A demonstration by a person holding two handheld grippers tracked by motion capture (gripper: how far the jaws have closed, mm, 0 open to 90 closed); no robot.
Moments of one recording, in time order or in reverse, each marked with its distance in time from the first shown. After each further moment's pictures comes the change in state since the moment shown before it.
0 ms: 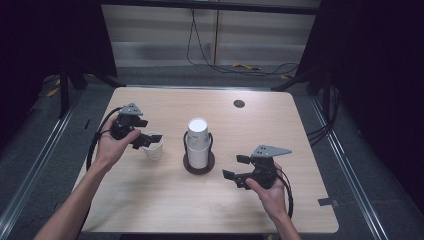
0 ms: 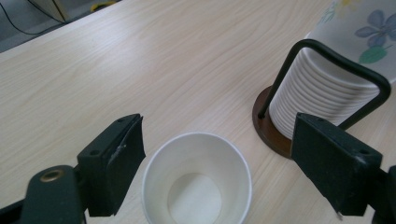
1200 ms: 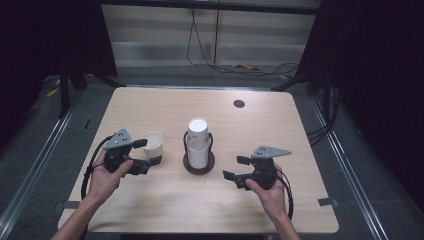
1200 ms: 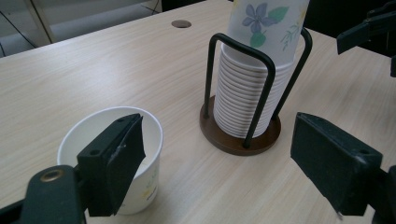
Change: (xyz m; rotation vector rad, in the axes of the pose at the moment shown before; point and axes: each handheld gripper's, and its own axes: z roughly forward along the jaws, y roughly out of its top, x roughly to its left) left arm -0.058 -0.053 -0.025 -0.206 -0.027 -0.018; right arm 0.001 -0.003 0.000 0.009 -0.011 0.000
